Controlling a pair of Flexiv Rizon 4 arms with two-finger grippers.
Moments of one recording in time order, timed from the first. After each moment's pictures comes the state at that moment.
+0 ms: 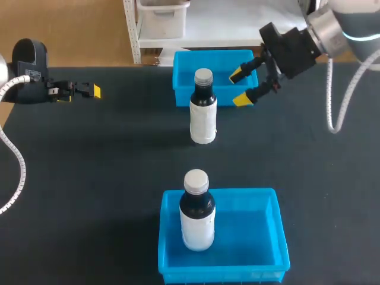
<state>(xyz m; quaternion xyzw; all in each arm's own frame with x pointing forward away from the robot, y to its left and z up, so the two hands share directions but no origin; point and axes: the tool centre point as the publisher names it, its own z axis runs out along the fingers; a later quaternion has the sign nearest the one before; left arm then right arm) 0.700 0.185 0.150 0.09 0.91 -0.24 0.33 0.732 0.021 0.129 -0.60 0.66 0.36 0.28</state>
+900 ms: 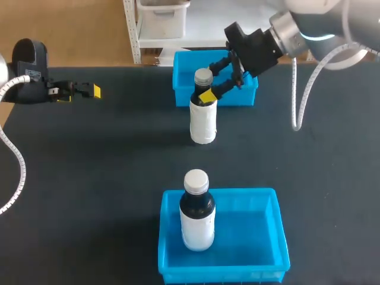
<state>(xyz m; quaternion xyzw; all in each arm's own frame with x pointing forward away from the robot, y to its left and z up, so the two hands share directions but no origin) 0.700 0.185 0.150 0.09 0.91 -0.24 0.33 0.749 0.087 0.119 -0.59 0.66 0.39 0.27</state>
